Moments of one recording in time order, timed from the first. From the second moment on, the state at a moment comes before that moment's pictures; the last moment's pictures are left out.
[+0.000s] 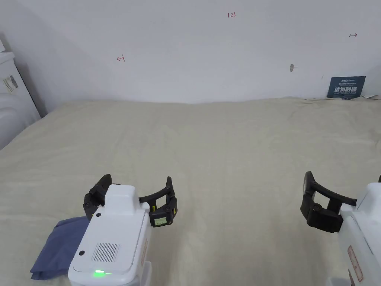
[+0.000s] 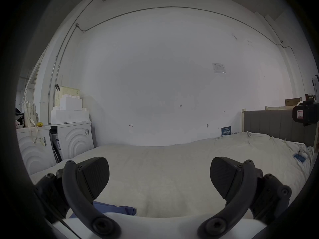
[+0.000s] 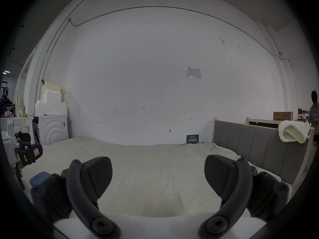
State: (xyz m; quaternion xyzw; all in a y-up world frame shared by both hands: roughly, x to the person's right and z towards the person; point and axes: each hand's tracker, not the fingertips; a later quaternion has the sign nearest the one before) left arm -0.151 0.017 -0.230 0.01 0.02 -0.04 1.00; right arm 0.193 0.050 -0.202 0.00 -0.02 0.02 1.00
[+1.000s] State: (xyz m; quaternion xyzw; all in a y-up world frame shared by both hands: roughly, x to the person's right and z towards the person) left arm -0.152 0.019 -0.227 0.02 0.03 -0.03 1.00; right arm 0.191 0.051 -0.200 0.00 -0.02 0.02 1.00
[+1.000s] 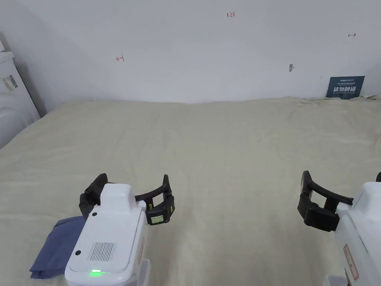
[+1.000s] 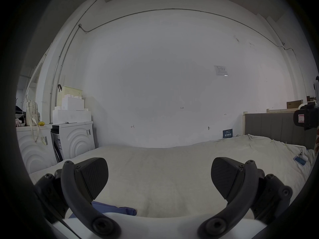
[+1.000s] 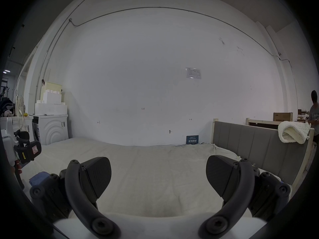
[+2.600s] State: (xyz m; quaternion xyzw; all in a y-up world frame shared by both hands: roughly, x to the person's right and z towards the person) left arm -0.157 0.018 -0.225 0.02 0.04 -0.03 1.00; right arm 0.188 0.050 -0.202 0.01 -0.02 0.03 1.00
